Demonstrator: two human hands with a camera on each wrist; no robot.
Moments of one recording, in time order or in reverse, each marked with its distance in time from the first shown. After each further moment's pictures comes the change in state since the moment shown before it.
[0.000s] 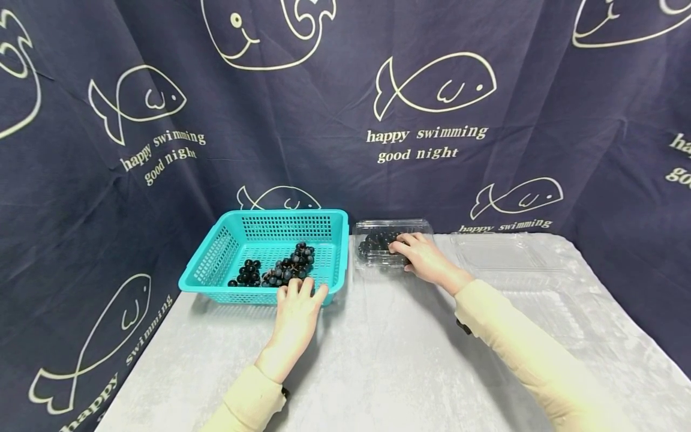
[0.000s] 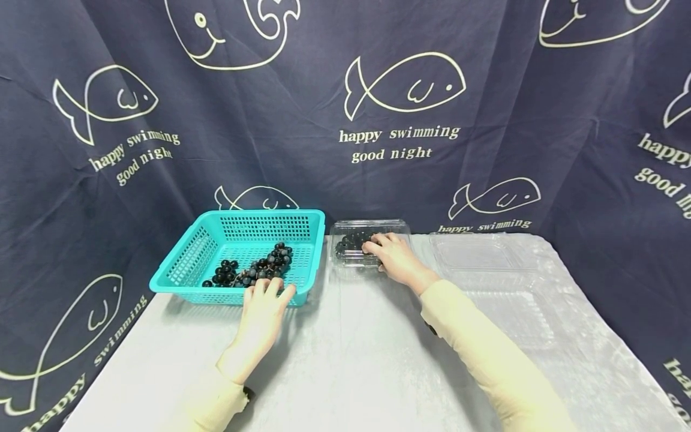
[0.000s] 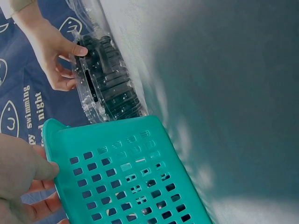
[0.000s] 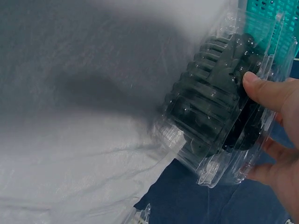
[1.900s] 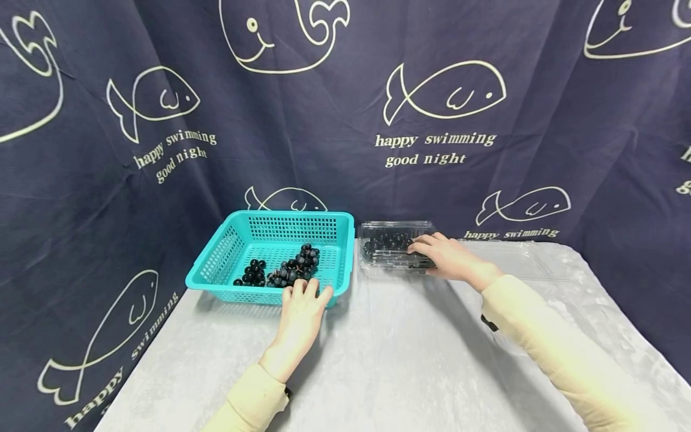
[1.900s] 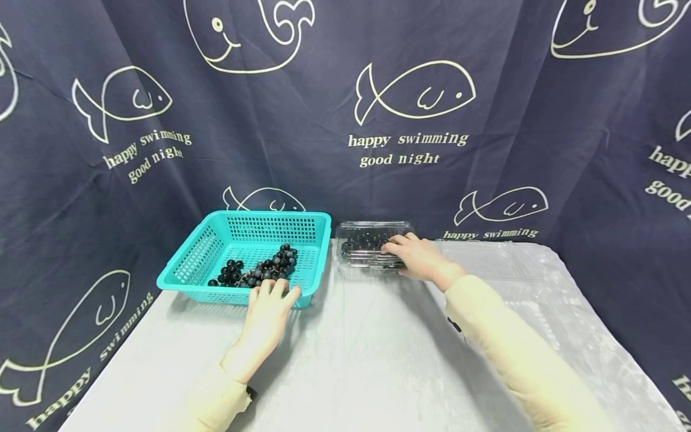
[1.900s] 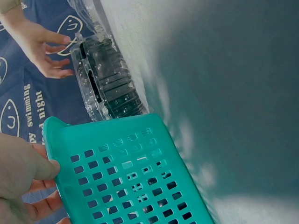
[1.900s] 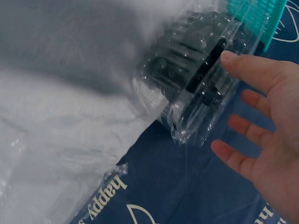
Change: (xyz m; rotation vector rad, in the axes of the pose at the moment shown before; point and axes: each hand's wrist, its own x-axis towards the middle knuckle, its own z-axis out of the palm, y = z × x) left_hand -0.001 -0.002 0.001 -0.004 -0.009 -0.006; right_hand -0.012 0.009 -0.046 -0.082 -0.178 -0.016
